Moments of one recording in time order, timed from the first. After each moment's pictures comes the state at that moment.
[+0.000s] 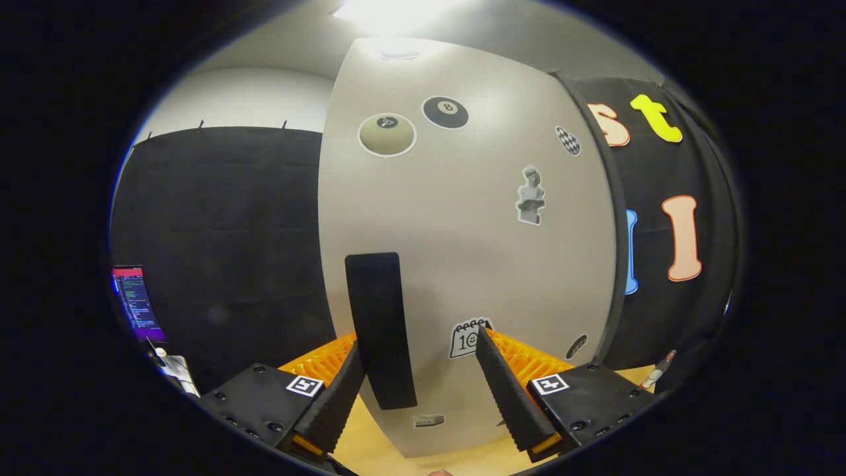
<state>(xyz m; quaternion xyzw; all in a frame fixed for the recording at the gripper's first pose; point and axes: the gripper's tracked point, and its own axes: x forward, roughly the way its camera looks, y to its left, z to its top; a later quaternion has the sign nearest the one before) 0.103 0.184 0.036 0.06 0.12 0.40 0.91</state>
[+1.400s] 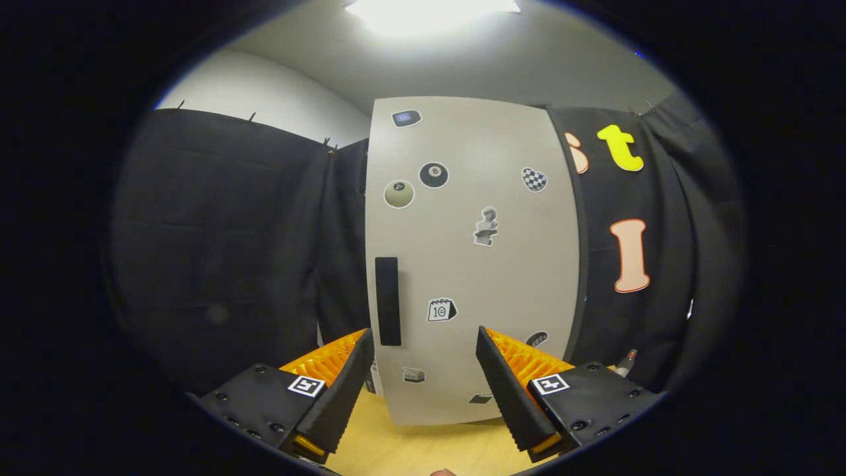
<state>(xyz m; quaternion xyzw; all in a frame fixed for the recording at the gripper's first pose) 0.035 0.145 0.068 0.03 0.08 0.24 0.97</state>
